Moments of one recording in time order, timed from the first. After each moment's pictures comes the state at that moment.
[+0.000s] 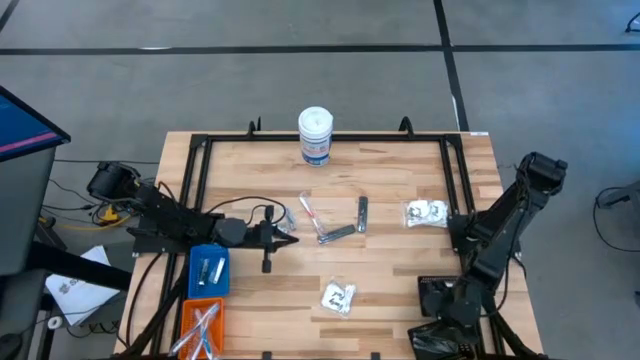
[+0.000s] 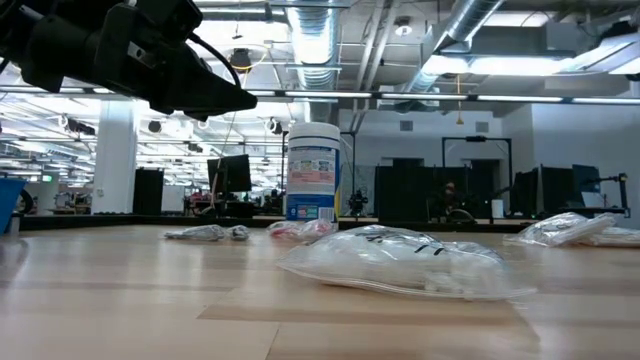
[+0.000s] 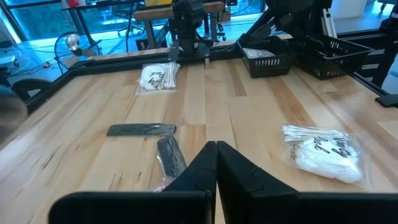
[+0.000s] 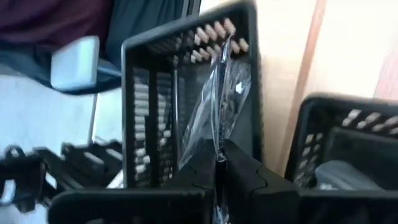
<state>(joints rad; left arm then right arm) -0.29 1.36 0.35 0.78 -0.34 0.05 1.03 1.29 0.58 -0.18 -0.08 0.95</state>
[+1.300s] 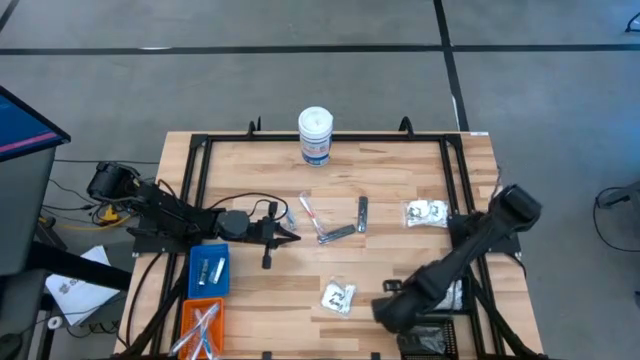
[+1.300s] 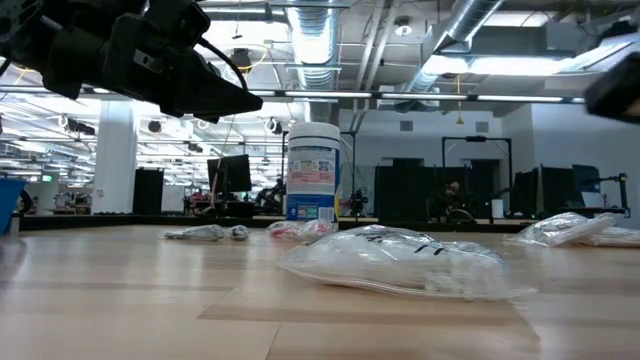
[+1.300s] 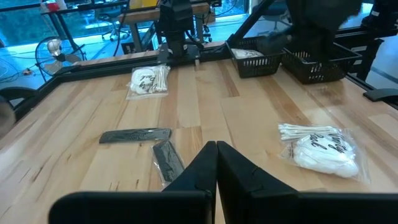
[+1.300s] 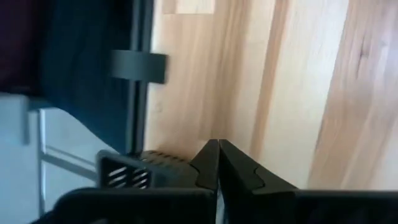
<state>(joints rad) -0.21 1.36 0.35 0.79 -0.19 0.09 0.72 1.76 1.13 -0.55 -0.19 0.64</state>
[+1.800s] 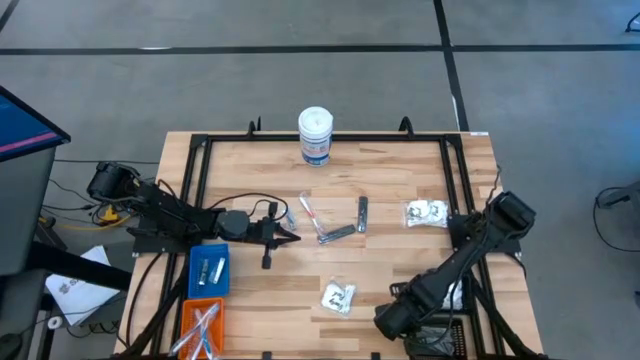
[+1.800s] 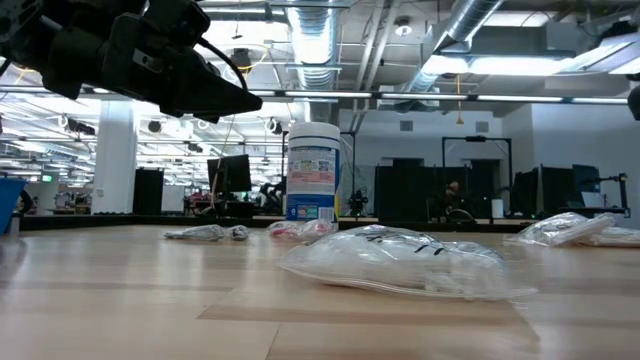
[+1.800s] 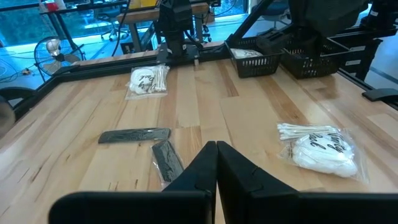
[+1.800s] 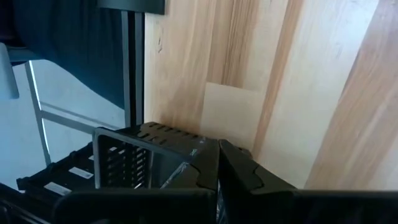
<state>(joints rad) -0.21 1.36 0.35 0.79 -0.18 0.09 0.73 1.82 1.22 -0.76 -0.29 0.63</state>
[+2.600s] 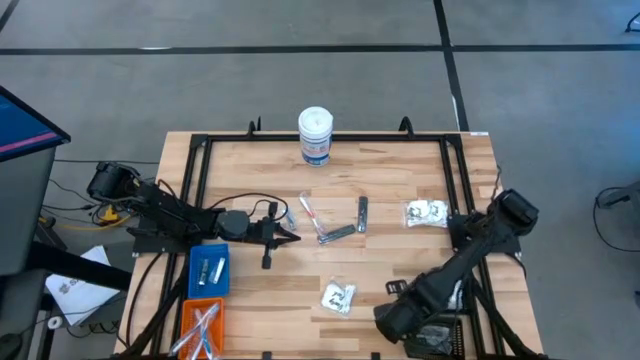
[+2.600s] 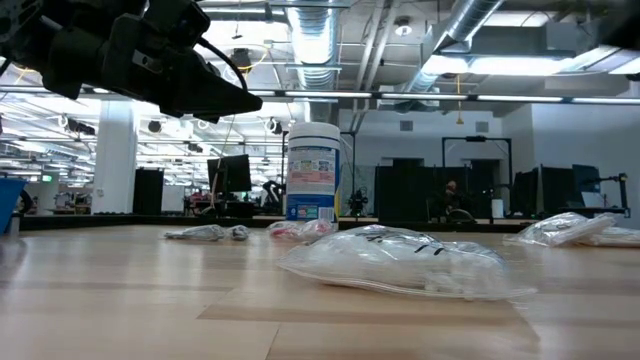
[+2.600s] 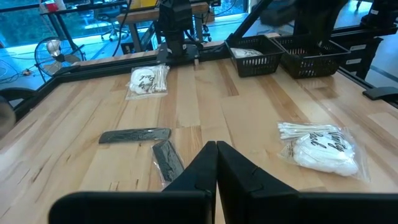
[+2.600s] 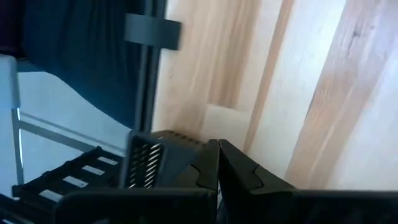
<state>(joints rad) -0.21 1.36 0.34 0.79 -0.19 0.10 0.75 1.78 1.34 -0.87 -0.18 0.58</state>
